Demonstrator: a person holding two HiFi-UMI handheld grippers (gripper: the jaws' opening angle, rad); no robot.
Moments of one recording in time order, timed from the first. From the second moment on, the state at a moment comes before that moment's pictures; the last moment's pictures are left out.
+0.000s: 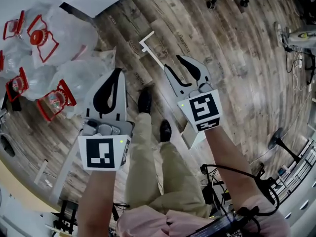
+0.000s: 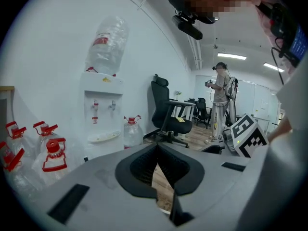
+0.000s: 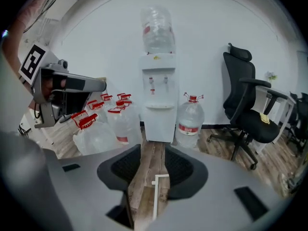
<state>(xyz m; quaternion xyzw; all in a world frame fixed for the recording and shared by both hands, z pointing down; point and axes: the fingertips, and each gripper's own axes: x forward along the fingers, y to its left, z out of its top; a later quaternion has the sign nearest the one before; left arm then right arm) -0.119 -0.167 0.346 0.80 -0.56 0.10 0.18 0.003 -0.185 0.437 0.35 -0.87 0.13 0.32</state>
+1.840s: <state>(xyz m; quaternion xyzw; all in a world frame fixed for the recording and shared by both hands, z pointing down) -0.165 -0.216 0.626 0.80 -0.54 0.15 0.21 -0.029 -0.203 0.798 0.28 -0.82 0.19 0.47</state>
